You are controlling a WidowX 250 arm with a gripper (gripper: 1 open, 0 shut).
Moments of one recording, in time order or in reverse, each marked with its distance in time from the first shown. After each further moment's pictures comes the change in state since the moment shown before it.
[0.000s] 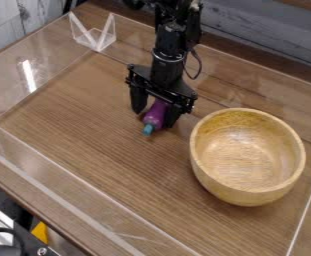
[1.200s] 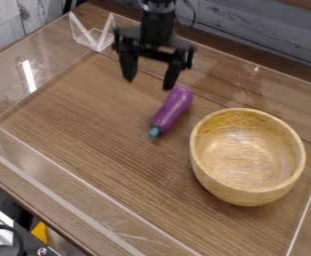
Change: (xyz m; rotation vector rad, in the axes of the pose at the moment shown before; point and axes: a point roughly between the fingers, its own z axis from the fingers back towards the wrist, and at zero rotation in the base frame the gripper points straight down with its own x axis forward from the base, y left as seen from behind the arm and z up) arm -0.007 0.013 0.074 -0.070 -0.069 0.198
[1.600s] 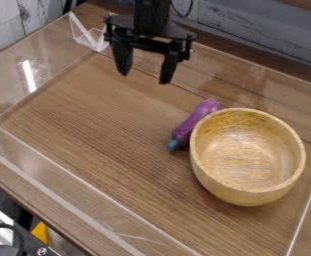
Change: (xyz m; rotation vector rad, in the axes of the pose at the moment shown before) arm -0.017 -0.008 0.012 -0.018 -0.044 -0.005
